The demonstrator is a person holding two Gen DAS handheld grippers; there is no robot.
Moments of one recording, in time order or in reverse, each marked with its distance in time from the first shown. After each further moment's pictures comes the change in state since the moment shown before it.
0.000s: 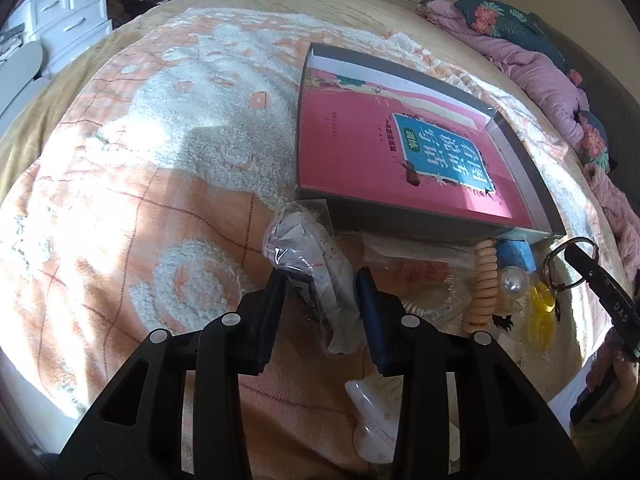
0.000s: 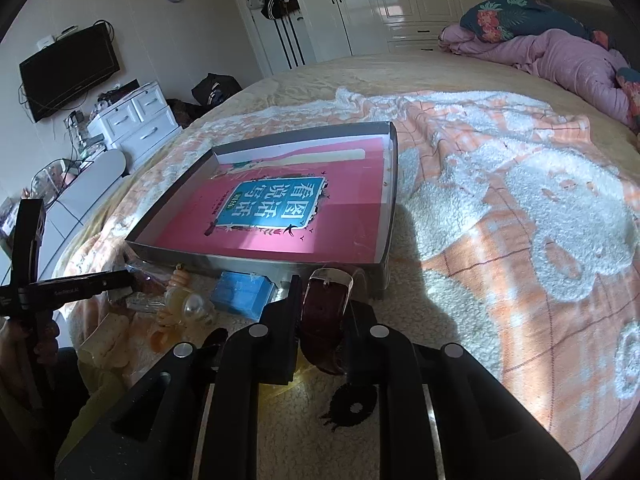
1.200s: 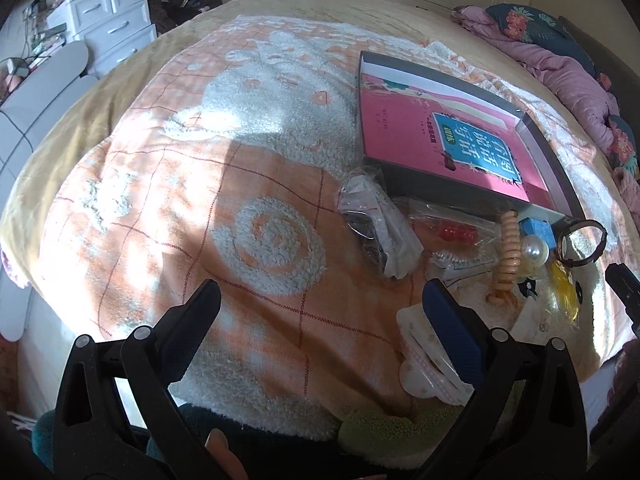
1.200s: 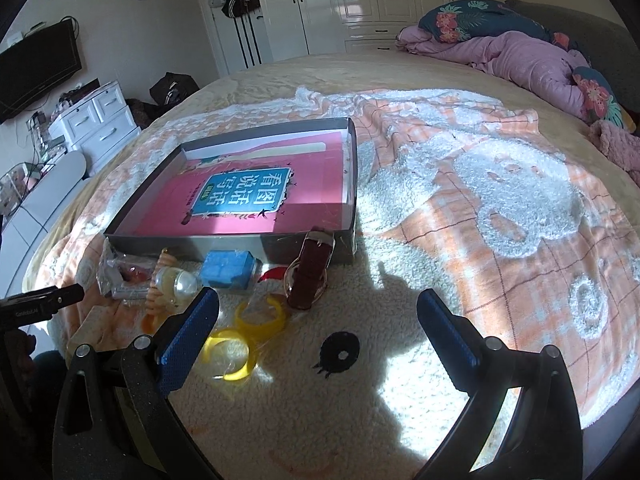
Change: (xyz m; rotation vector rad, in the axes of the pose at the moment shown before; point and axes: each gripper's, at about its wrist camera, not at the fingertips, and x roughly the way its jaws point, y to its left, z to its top) left arm -0.033 0.014 -0.028 -0.039 -0.011 0.156; right arm -0.011 0.010 -0.013 0.056 0.019 -0.177
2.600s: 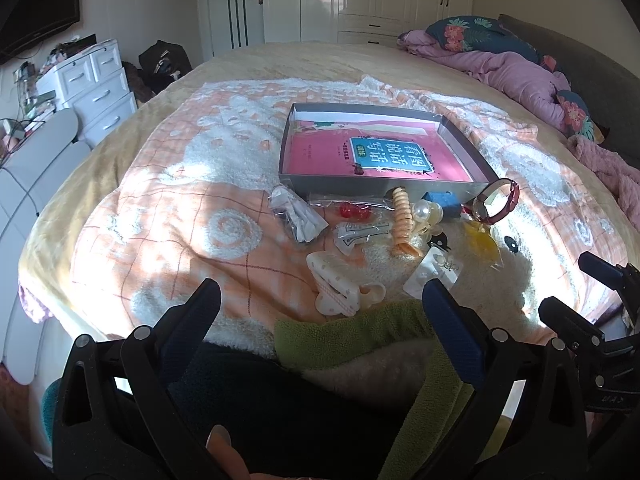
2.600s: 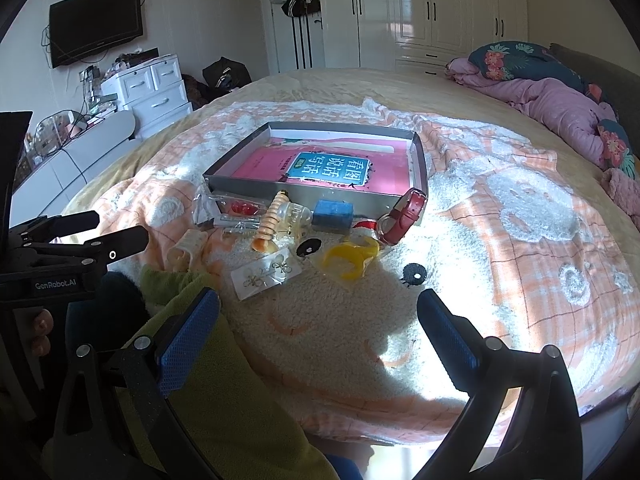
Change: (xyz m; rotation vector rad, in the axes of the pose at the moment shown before) left arm -0.093 -0.062 -0.061 0.161 -0.205 -0.019; right arm -0.092 0.077 -0.065 -0.197 -0.038 0.060
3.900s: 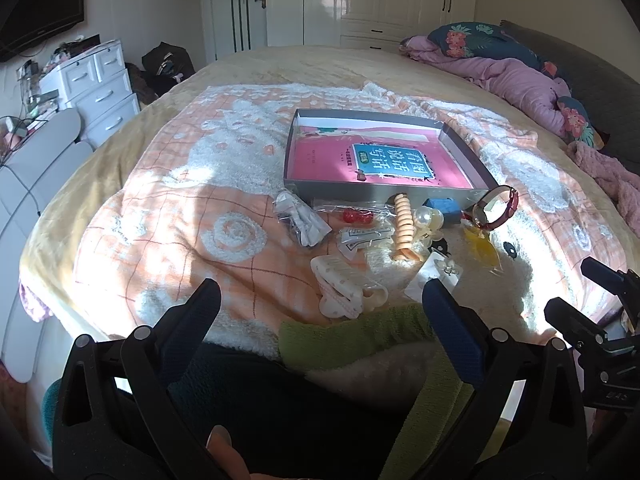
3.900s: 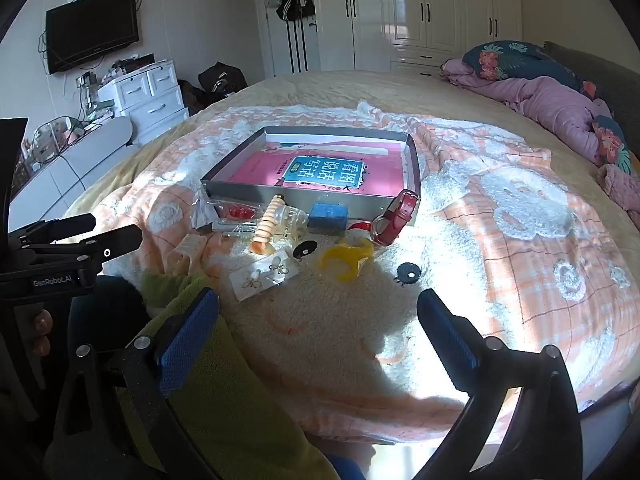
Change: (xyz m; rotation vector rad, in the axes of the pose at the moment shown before) left arm -0.002 0.009 0.000 -0.006 -0.016 0.001; right arm -0.009 -0.002 -0.001 0.017 -0.009 -0.010
